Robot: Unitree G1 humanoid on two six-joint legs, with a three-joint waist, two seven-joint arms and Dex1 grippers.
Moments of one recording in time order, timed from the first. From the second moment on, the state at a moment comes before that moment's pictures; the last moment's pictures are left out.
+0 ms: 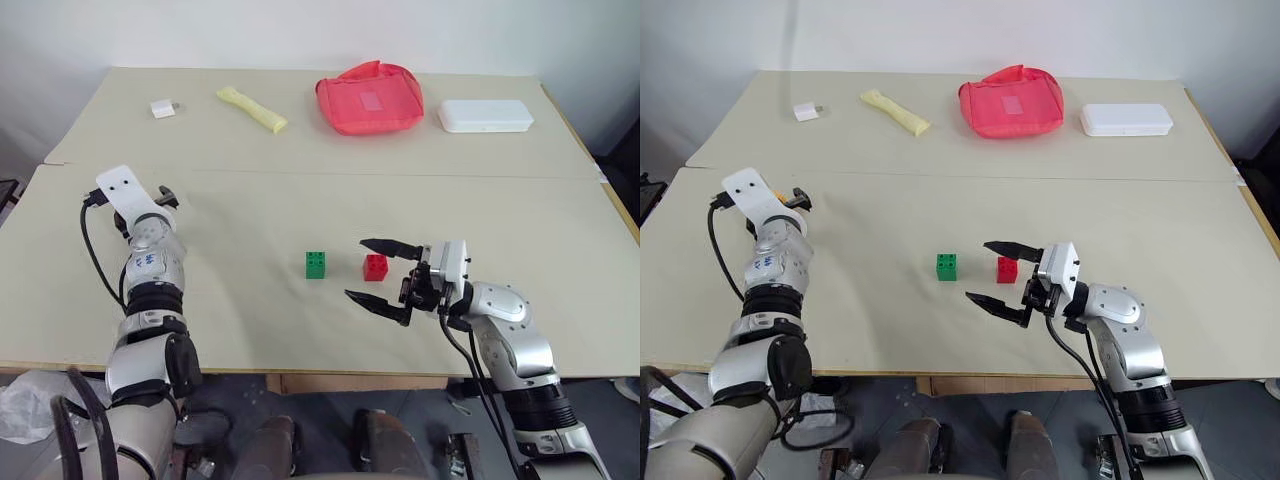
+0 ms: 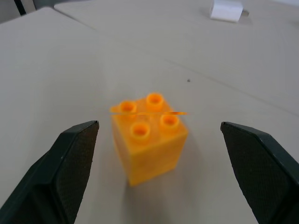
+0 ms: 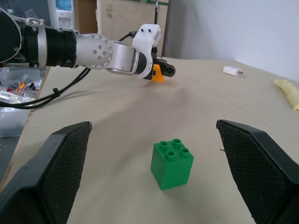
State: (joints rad) left arm -0.93 0.34 0.44 0.90 -0.15 0.12 0.42; right arm -0.29 -0.42 0.06 -0.07 0.45 -0.02 1.06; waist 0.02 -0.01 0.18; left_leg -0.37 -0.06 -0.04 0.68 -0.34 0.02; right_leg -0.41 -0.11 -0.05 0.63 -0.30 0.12
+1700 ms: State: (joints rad) left arm -0.94 0.57 -0.04 1.20 -0.08 -0.39 -1.46; right arm -0.04 -0.59 -0.10 -0.28 0.46 0.04 0.99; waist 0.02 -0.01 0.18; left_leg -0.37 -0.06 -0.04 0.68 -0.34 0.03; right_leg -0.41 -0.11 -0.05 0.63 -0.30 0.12
